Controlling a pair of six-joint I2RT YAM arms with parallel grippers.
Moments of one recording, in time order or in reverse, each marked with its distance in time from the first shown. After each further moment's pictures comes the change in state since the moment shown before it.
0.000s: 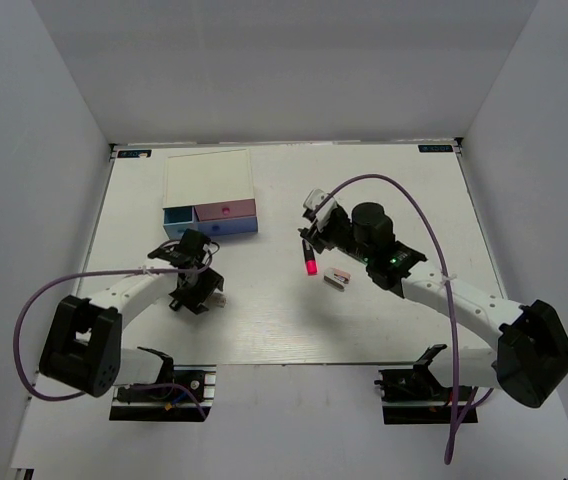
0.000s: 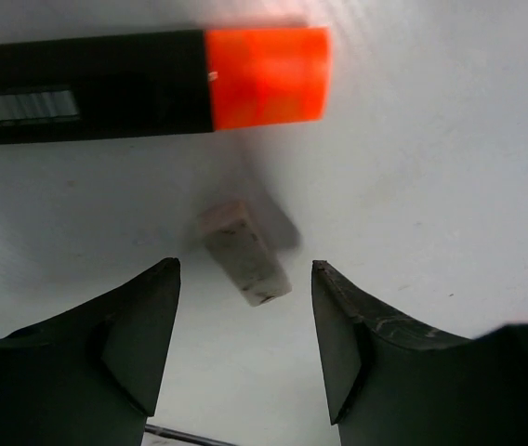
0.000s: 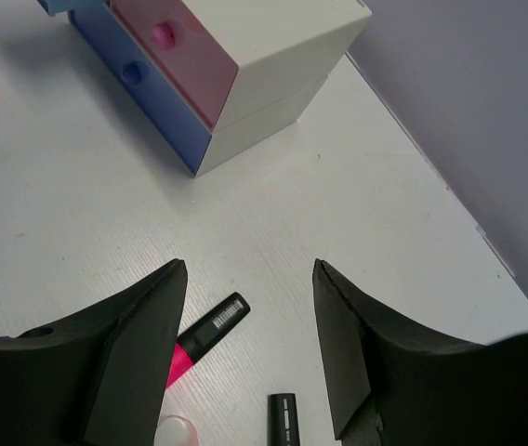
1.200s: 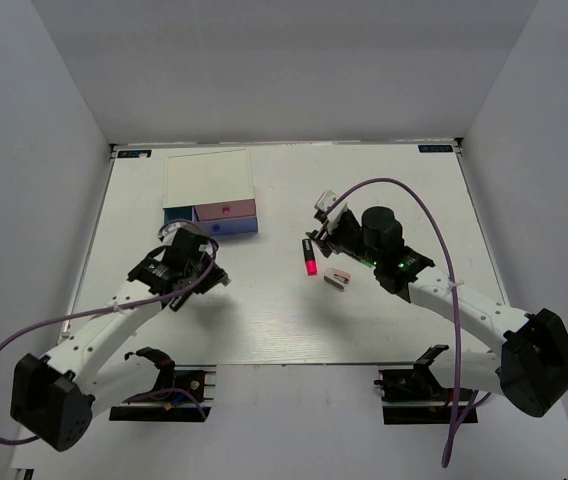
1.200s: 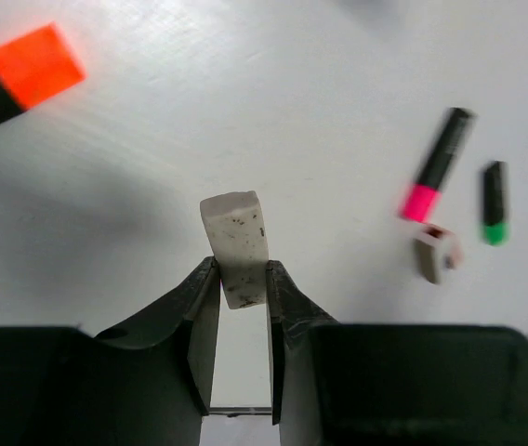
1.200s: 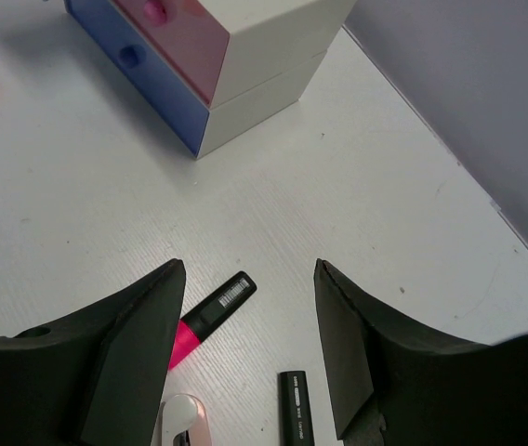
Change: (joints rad) left arm -0.144 -0.253 0.064 0.015 -0.057 0.178; right arm -0.052 -0.053 -0.071 0.015 -0.041 0.044
